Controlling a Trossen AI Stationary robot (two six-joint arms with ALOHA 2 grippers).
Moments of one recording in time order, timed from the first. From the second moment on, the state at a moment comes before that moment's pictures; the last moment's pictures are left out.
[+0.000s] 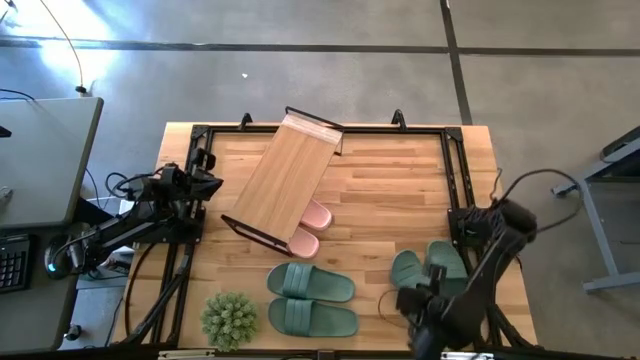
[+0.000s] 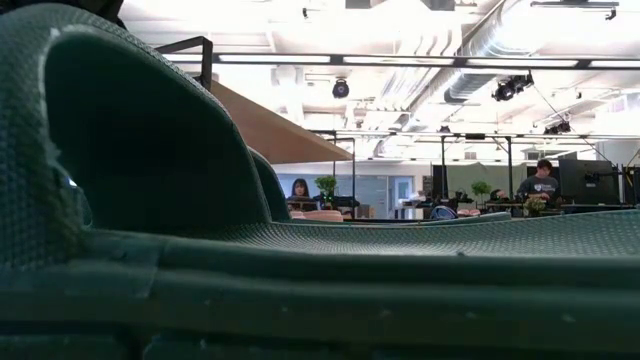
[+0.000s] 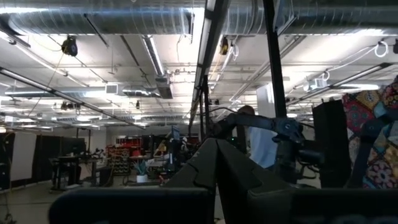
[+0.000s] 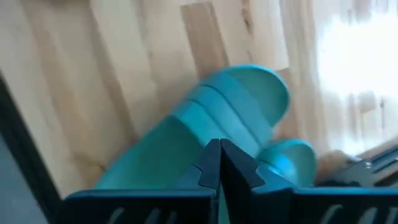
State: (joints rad) left arm 0.66 0.03 0.05 0.59 0.53 -0.30; right arm 0.93 1.89 1.69 -1.55 0.28 1.20
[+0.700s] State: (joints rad) left arm 0.66 0.03 0.05 0.59 0.57 -0.29; right arm 1.04 1.95 1.54 -1.48 0.32 1.23
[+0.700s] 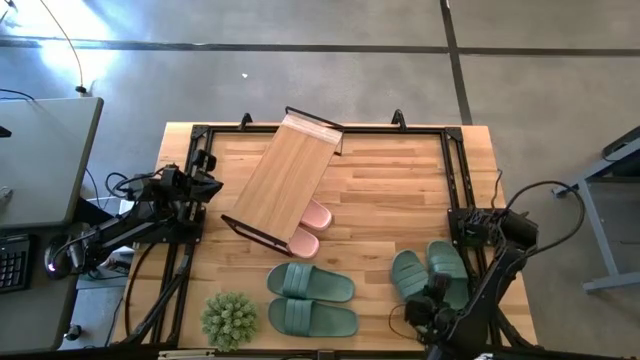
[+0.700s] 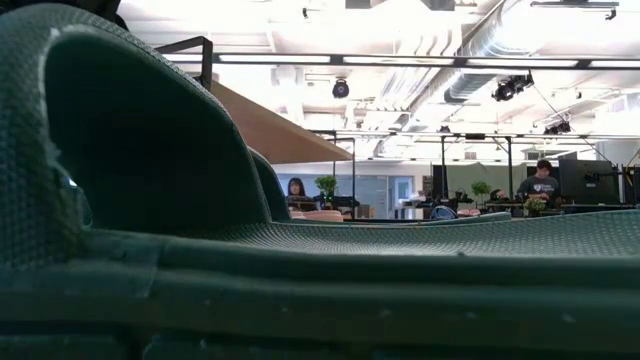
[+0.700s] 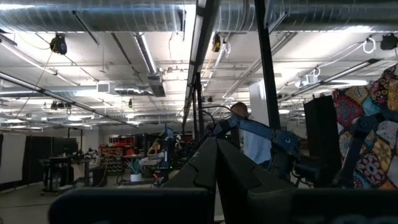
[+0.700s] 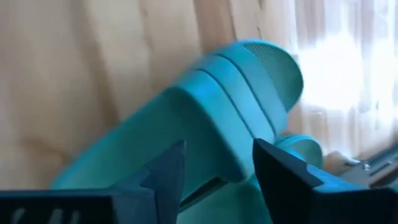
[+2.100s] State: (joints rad) left arm 0.66 0.03 0.05 0.57 0.56 -0.29; right arm 0.85 1.91 1.34 -1.56 0.64 1.48
